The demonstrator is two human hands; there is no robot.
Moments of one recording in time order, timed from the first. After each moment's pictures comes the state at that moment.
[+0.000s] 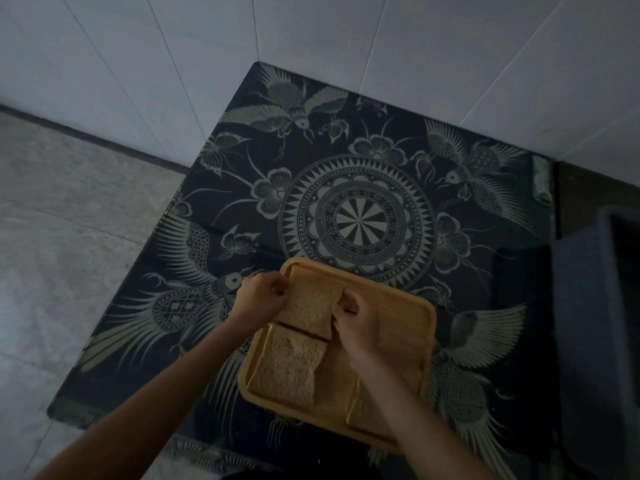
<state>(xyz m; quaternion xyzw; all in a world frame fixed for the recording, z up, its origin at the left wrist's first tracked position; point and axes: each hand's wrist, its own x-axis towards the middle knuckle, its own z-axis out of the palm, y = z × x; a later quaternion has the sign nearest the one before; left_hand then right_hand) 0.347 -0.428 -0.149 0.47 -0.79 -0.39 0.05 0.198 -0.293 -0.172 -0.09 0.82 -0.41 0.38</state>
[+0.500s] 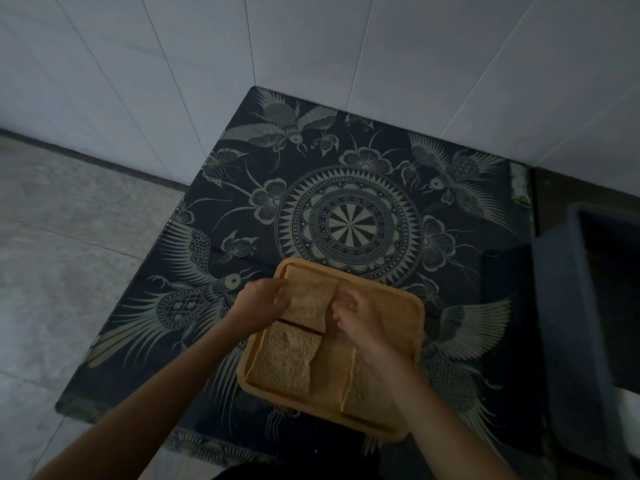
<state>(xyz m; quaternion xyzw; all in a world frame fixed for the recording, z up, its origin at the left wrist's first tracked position) 0.352 -0.408 -0.130 0.44 -0.81 -0.38 0.02 0.178 -0.272 -0.136 -0.16 0.79 -0.37 0.46</state>
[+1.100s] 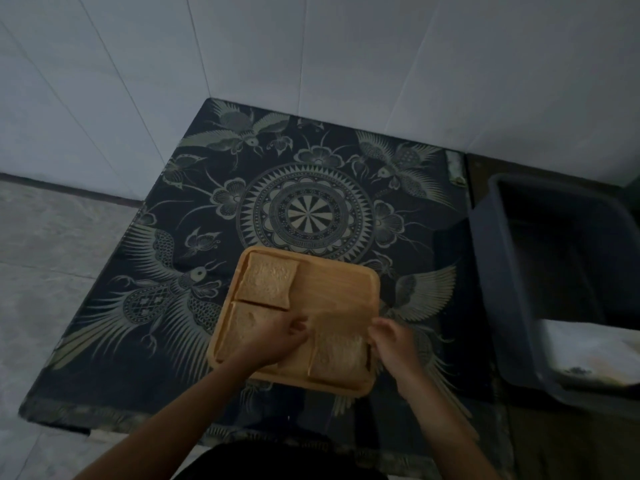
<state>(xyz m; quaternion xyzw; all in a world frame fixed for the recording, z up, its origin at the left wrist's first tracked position) 0.325 -0.285 -0.131 0.38 -0.77 -0.51 -0.09 0.147 -0.110 -0.122 -0.07 0.82 -0.41 0.39</state>
